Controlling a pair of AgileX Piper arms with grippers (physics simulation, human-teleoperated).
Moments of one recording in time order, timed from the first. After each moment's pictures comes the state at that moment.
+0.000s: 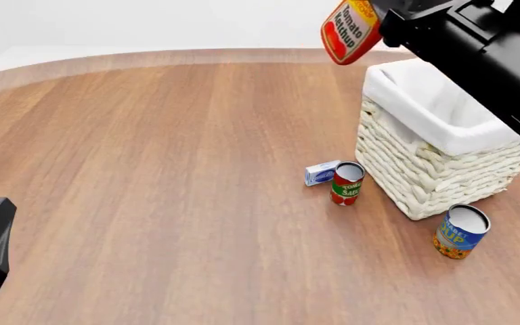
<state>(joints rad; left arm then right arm) 0.00 0.01 0.00 0.00 0.00 0.42 1.15 -0.77 -0.49 0.18</state>
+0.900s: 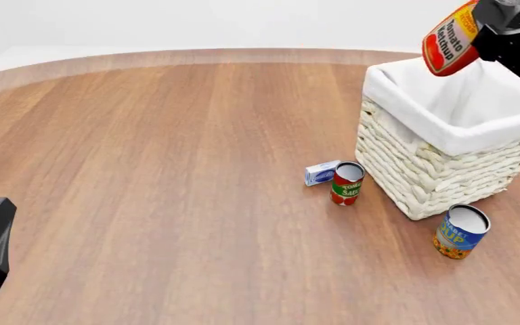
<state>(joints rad) 0.00 0.01 0.00 0.00 0.00 0.09 1.02 -0.64 -0.46 0.16</state>
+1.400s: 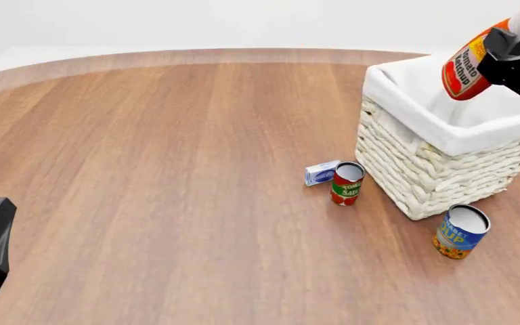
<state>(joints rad) 0.00 0.01 0.00 0.00 0.00 -0.01 1.07 -0.60 -0.46 0.11</state>
